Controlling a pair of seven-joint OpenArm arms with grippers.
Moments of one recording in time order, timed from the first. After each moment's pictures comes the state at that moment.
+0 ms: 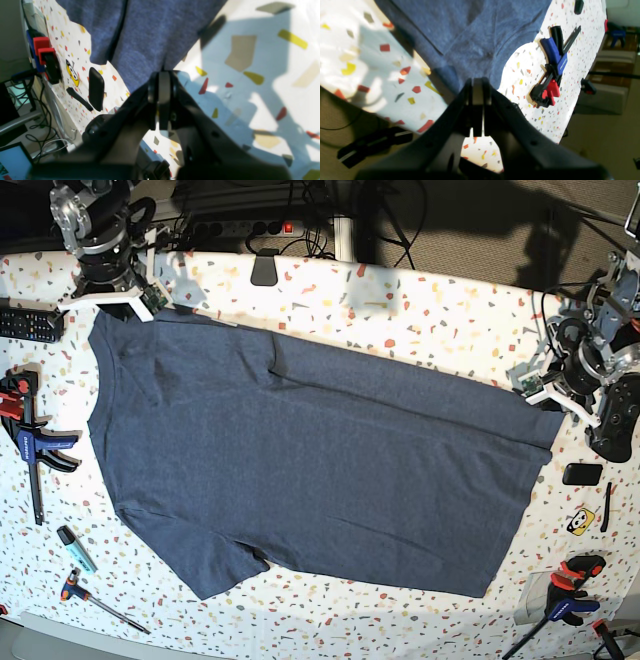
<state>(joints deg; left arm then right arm) -2.2 -40.2 22.5 75.1 26.9 -21.8 7.0 -40.9 34.7 -2.2 122.8 -22.2 6.9 -42.1</state>
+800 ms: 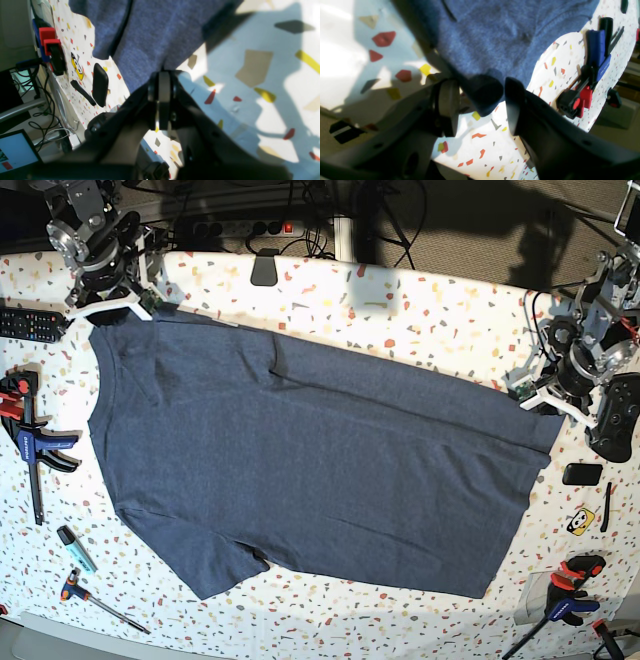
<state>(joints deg) -2.2 -38.0 22.5 75.1 26.9 -20.5 11.3 -34.4 35.7 -2.2 105.5 -21.8 16.4 -35.0</state>
